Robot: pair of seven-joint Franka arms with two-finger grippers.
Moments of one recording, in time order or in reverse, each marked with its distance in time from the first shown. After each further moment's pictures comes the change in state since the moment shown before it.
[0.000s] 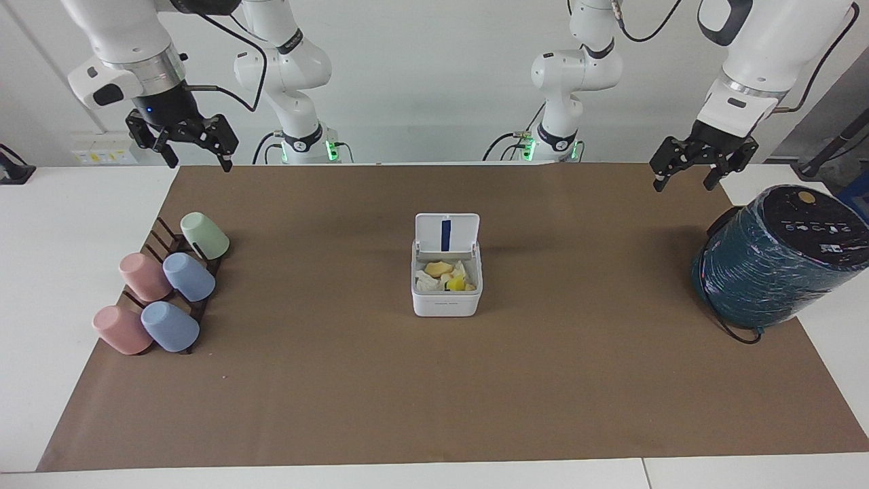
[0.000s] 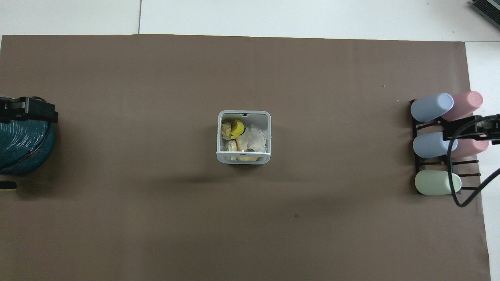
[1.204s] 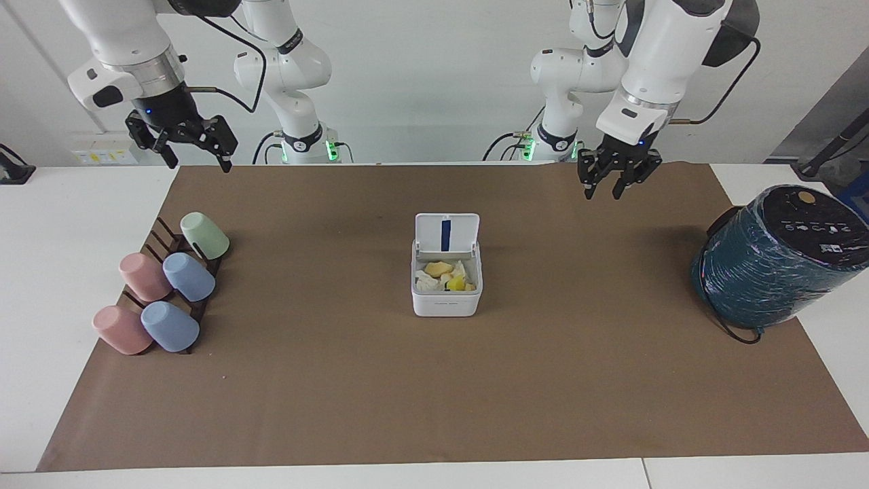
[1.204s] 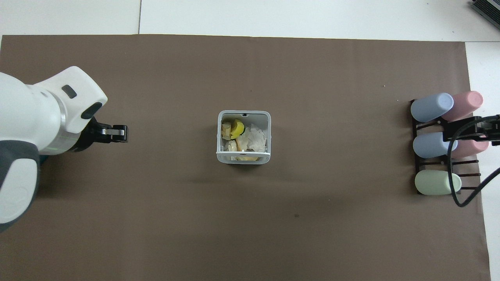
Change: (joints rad) left arm -0.234 -0.099 -0.031 -0.242 0.000 0.167 -0.202; right arm -0.002 -0.001 -0.004 -0.009 0.000 0.000 0.000
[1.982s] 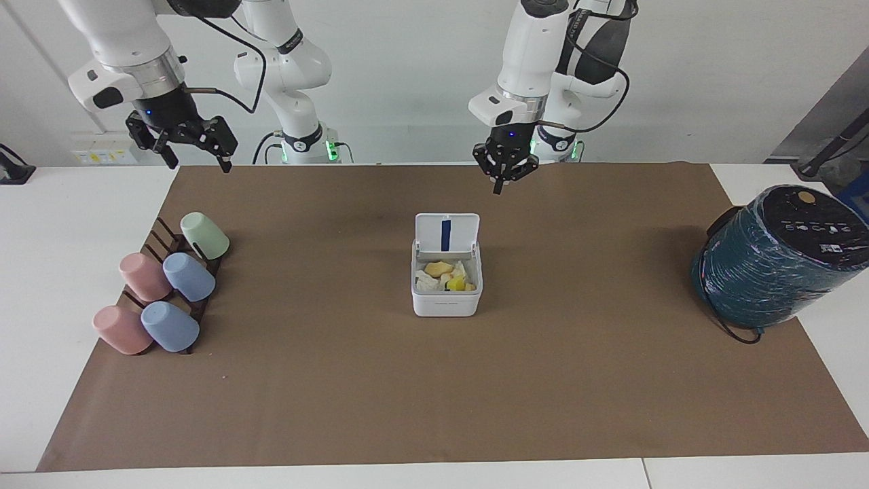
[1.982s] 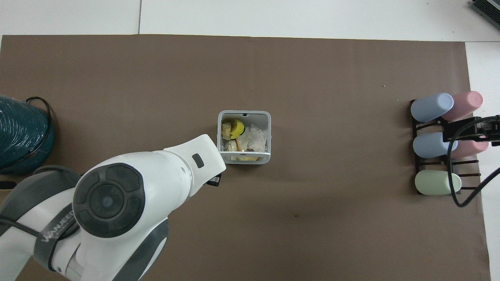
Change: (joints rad) left arm -0.324 -0.035 -0.004 -0.185 0.000 0.247 -0.100; right arm 0.000 -0.001 0.000 -0.002 0.000 0.000 0.000
